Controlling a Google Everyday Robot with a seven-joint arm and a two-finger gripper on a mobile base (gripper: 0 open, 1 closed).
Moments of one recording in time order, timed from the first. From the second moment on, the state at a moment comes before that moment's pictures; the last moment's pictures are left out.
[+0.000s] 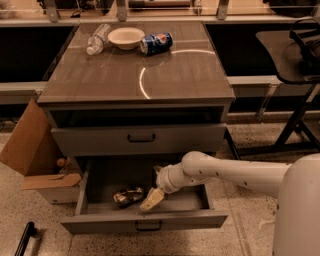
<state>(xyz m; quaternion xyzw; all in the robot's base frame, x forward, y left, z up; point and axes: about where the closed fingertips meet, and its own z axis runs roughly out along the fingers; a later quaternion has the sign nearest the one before) 0.557 0.037 0.452 -0.55 0.74 0.27 0.28</state>
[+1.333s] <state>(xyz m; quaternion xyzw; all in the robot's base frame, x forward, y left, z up) 0.585 0.095 0.412 -0.56 0.73 0.26 0.28</state>
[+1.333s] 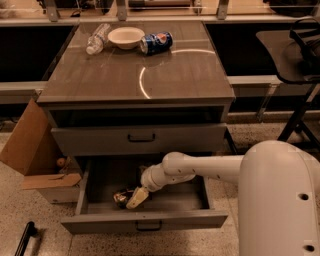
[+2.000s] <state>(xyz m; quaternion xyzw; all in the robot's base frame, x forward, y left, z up) 0.581 0.115 0.392 -0.58 0.74 0.23 0.27</state>
